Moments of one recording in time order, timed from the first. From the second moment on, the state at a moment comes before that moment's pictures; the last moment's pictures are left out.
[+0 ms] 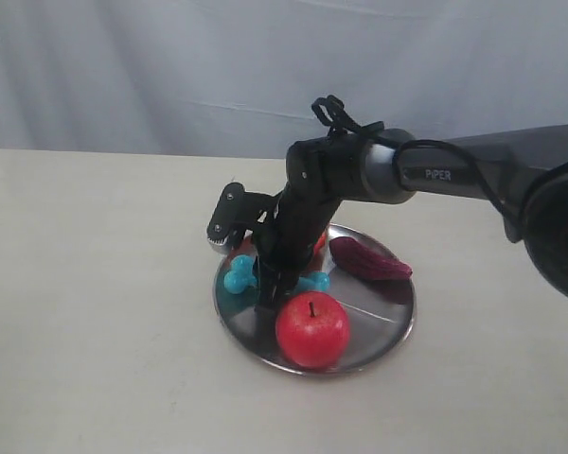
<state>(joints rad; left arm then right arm) 0.08 0.00 0.00 -0.02 0.35 -0.17 0.19 2.26 -1.67 0.10 0.70 -0.83</state>
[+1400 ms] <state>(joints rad) 0.08 0.00 0.00 -0.02 0.35 -0.17 -0.13 1.81 -1.58 0.01 1.06 -0.02</state>
